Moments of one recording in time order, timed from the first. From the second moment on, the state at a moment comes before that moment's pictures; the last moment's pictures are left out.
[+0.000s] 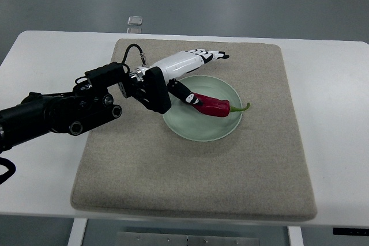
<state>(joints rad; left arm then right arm) -1.02 0.27 -0.19 -0.89 1.25 0.23 -0.48 0.03 0.00 0.02 0.12 -0.13 0.00 0.06</state>
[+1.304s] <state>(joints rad) -0.83 0.26 -0.65 -0.83 -0.03 0.11 -0.47 0.03 0.00 0.02 0.12 -0.13 0.00 0.06</state>
